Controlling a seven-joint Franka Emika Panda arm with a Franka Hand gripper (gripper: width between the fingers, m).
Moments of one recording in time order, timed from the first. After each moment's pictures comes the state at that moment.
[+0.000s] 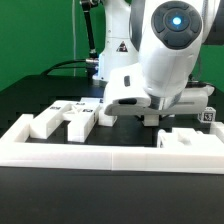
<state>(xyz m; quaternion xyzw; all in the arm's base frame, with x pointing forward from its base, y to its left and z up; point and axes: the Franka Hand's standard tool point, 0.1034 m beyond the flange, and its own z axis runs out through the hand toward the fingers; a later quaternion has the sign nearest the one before) 0.453 0.038 0.010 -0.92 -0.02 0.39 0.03</state>
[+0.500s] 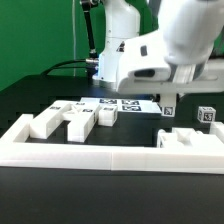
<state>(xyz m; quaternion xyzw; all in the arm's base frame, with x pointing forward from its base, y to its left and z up) 0.516 0.058 0.079 -0.93 -0.01 0.36 0.04</state>
